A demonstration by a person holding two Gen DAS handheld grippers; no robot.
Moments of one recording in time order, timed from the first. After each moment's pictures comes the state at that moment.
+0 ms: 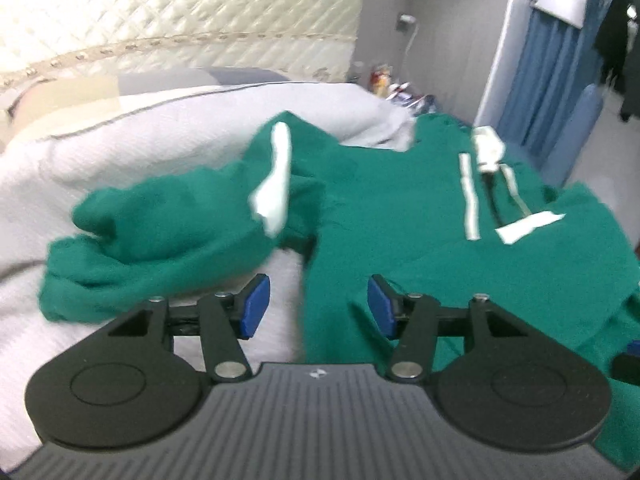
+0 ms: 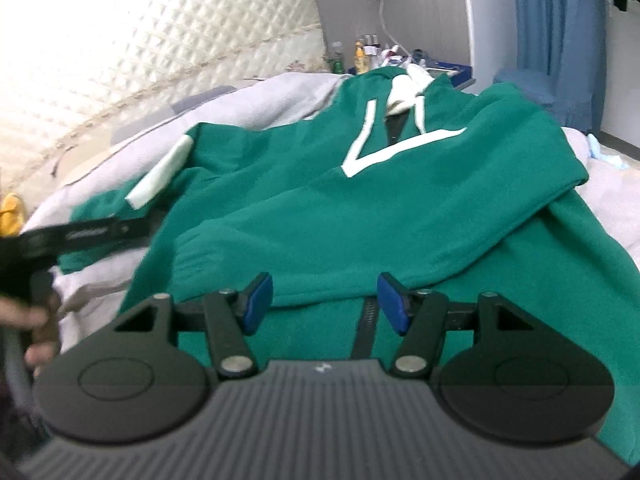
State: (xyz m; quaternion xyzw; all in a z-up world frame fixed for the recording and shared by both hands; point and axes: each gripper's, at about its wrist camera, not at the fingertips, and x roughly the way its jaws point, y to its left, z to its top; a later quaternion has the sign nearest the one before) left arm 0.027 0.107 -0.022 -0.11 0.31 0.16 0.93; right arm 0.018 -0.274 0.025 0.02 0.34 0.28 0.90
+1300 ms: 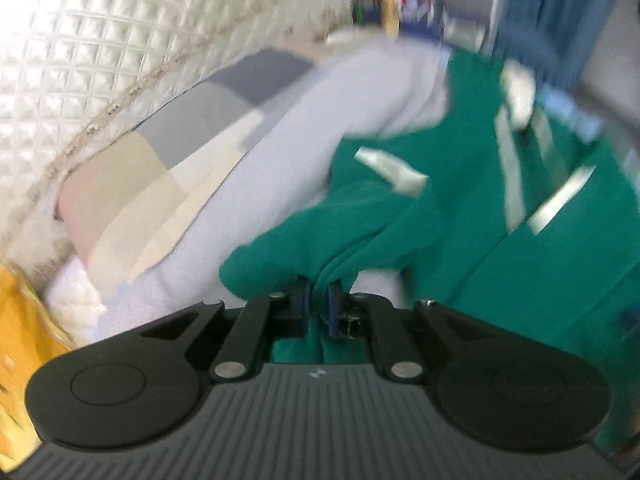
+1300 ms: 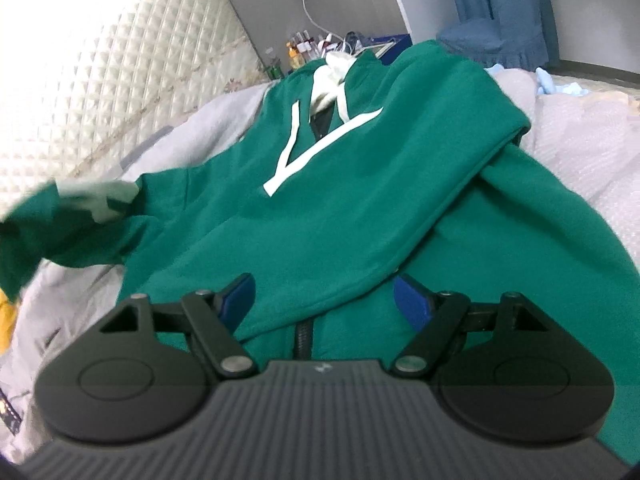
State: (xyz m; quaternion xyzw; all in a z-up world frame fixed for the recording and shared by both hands) left arm 0.111 0.206 0.180 -0.03 0.49 0.14 0.86; right arm 0.066 -0.327 0.007 0.15 0.38 0.21 0.89
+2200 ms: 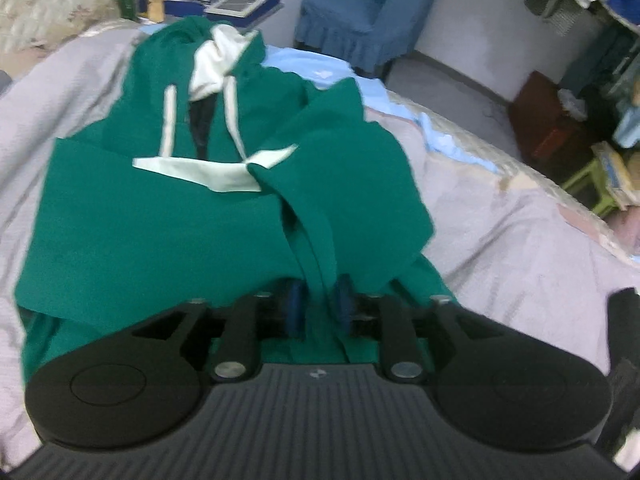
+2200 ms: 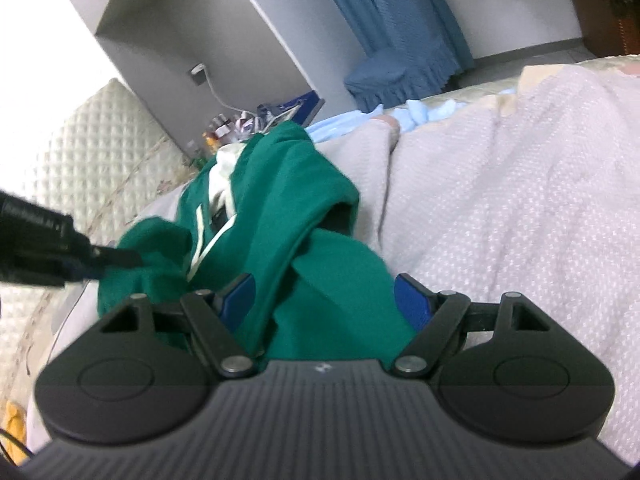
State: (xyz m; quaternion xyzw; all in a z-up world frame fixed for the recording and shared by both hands) left arm 0.207 -0.128 0.070 -0.07 0.50 -0.09 0.86; right arm 0.097 -0.447 -0.004 0.26 0.33 0.11 0.90
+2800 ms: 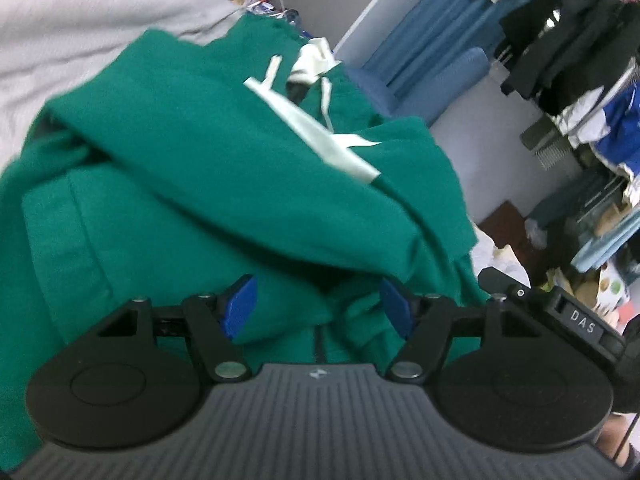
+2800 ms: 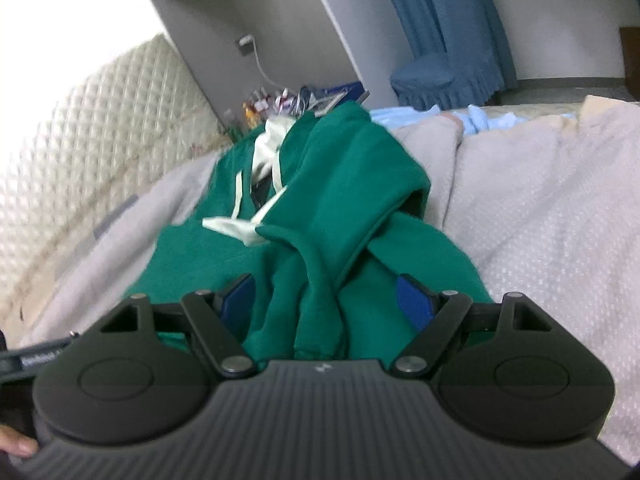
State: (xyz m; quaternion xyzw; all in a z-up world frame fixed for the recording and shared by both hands) left arm 0.098 -0.007 -0.051 -0.28 0.37 -0.07 0.88; right arm 0.092 -0.389 -0.001 0.18 0.34 0.17 0.91
